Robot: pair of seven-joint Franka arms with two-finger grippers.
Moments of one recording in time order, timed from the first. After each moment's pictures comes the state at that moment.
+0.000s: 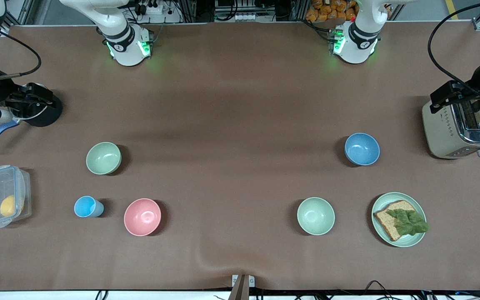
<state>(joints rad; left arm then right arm) -0.05 0.04 -0.04 -1.47 0.05 1.52 -0.08 0.02 -0.01 -0.03 -1.64 0.00 1.48 -0.07</state>
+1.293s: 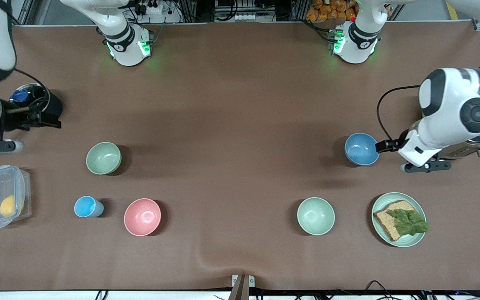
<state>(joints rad) -0.04 0.21 -0.03 -2.01 0.04 2.10 -0.15 -0.04 0.20 -0.05 -1.62 0.00 1.57 -0.16</state>
